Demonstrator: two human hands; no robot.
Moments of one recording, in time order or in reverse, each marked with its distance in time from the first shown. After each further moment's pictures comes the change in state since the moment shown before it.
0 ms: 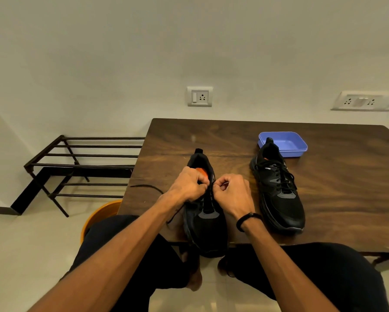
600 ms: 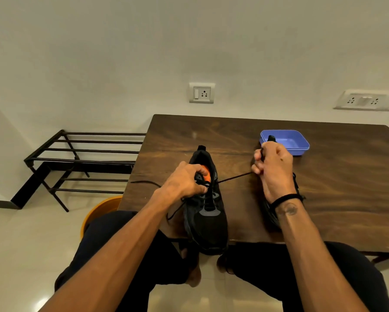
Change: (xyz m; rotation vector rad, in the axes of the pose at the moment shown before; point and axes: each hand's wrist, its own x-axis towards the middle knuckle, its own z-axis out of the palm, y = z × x) left_hand -0.018 0.013 -0.024 0.051 -0.061 -0.076; right_hand 0.028 -0.007 -0.077 0.956 0.181 0.177
